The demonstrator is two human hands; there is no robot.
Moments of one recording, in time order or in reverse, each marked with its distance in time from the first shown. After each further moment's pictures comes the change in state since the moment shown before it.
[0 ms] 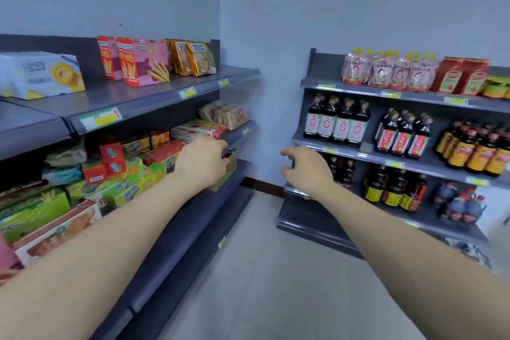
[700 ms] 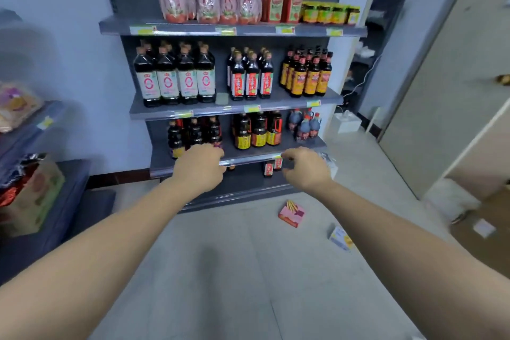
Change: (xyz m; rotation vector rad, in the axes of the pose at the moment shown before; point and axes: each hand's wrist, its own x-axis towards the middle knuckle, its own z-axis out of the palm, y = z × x) left_hand 0.177 0.283 0.226 -0.142 -0.349 0.556; right_hand -0.025 0.321 -0.035 -0.162 0.044 0.688
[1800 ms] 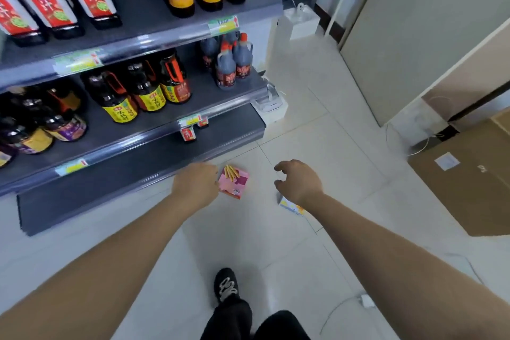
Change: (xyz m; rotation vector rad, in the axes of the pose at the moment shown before) left_hand 0.424 0.239 0.355 0.020 -0.520 0.161; right_hand 0.300 0.434 0.134 0.079 -0.394 0.471
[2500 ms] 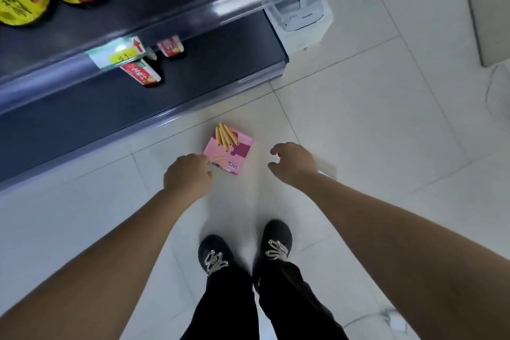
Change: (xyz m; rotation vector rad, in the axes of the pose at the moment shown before) left_hand 0.295 -0.025 0.267 -0.124 -0.266 -0.253; right_hand 0.353 0.122 0.218 -0.009 -0.352 0.067
